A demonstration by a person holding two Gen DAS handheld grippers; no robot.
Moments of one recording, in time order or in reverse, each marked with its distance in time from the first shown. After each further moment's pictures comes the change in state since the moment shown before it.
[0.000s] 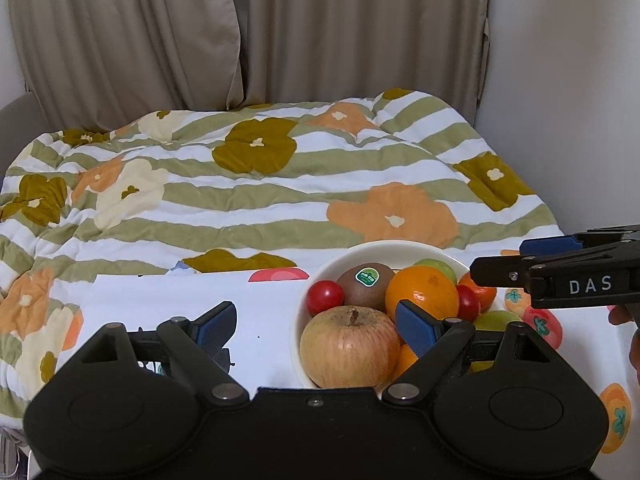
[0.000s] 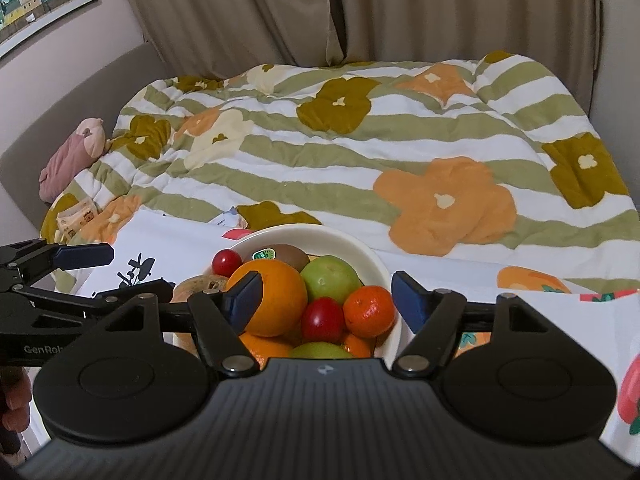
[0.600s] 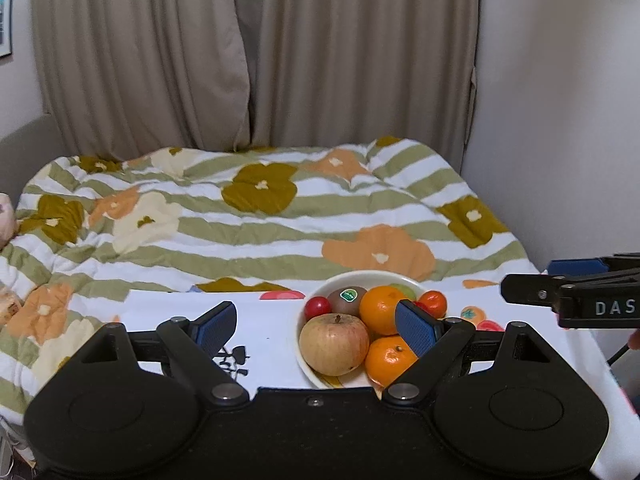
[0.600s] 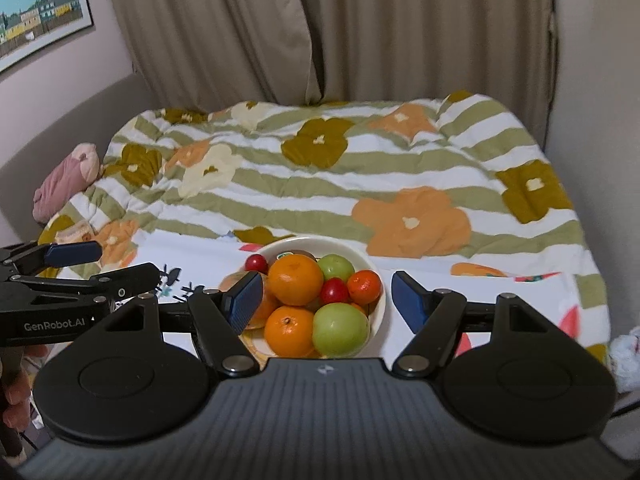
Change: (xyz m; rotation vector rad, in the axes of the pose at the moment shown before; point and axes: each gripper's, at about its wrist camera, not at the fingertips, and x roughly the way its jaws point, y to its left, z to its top) left arm -0.110 0.000 -0.011 -0.033 -0.132 -0.010; right arm -0.126 0.048 -0.024 0.014 -0.113 -0.111
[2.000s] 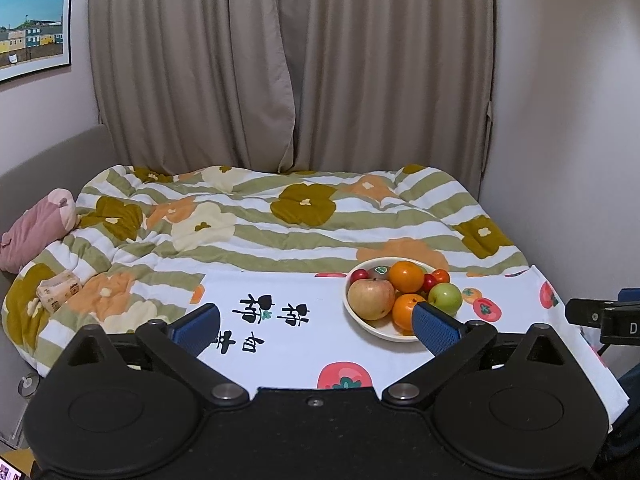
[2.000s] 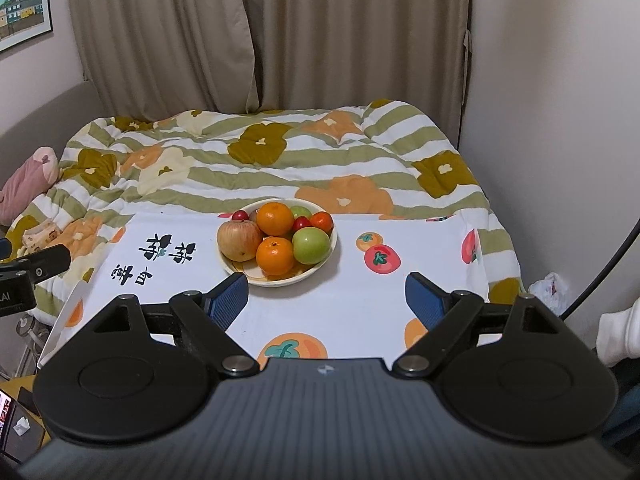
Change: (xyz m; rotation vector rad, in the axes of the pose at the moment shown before) left arm -0.147 0.031 -0.061 -0.039 -0.082 0.083; right arm -0.149 0.067 -0.081 0.040 -0.034 -0.238
